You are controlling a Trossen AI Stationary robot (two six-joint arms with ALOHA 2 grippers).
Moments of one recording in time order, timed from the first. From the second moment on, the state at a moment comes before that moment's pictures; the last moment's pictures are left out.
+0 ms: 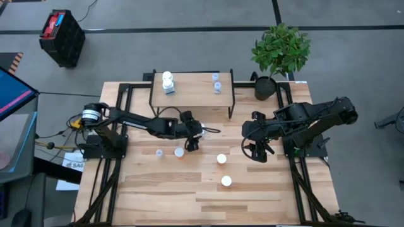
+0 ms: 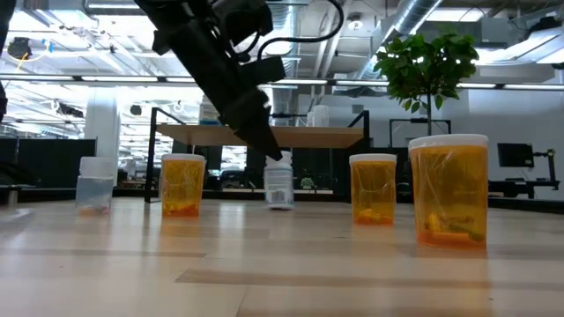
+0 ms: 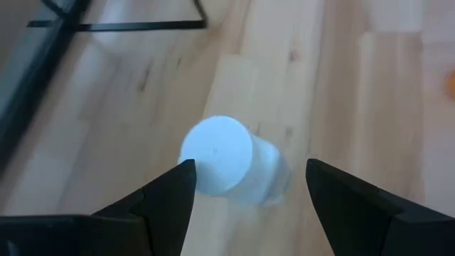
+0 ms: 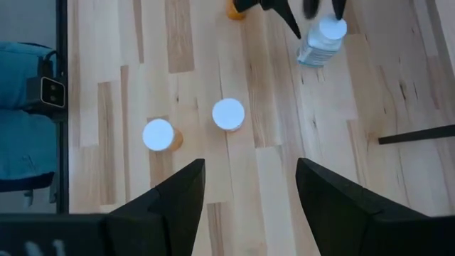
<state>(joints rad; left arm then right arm) 0.00 1.70 1.01 -0.17 -0.35 -0.01 0.29 1.36 1.58 -1.25 0.14 0.39</state>
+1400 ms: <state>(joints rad) -0.03 1.84 1.14 -0.59 -0.67 -0.36 0.30 1.36 1.58 -1.26 0.14 0.38</state>
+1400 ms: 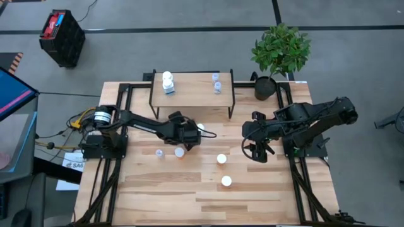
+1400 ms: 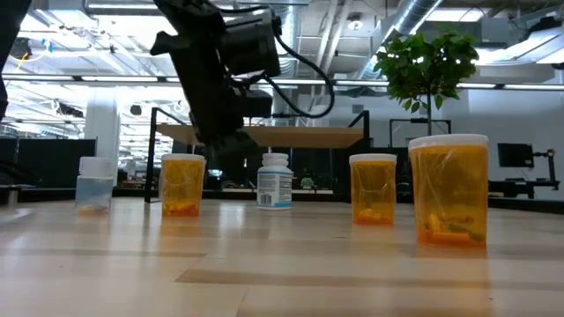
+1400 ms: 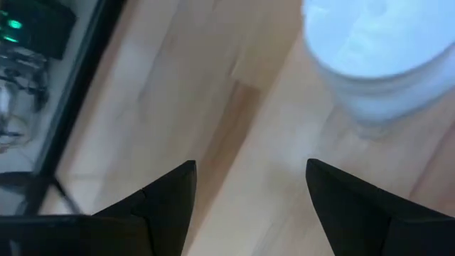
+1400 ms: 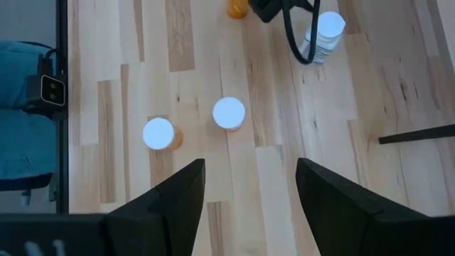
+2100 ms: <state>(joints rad) -0.05 1.83 1.23 -0.25 -0.46 -0.14 0.30 1.36 1.58 -1.25 0.14 0.39</state>
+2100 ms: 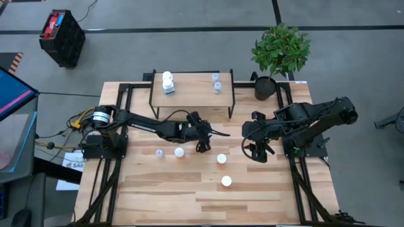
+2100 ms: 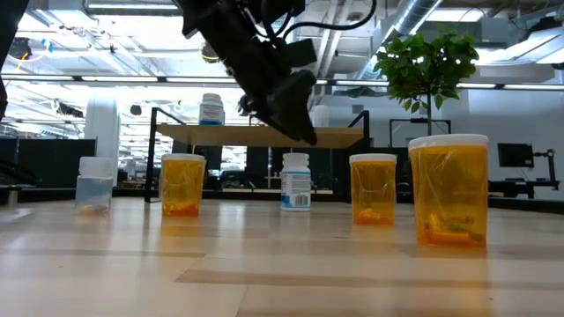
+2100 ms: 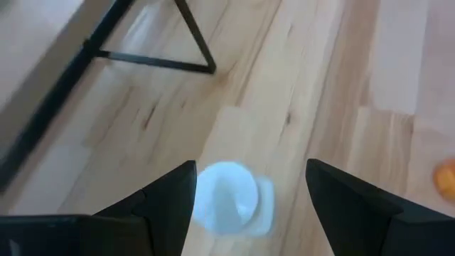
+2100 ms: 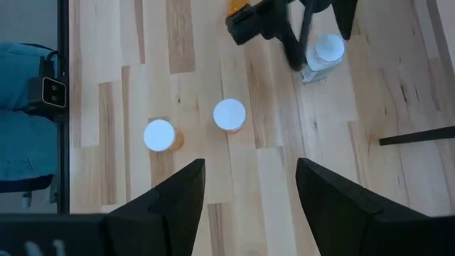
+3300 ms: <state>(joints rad) -0.07 2.00 1.46 -0.43 -0.50 0.09 0.30 1.36 1.58 -1.25 0.14 0.39</state>
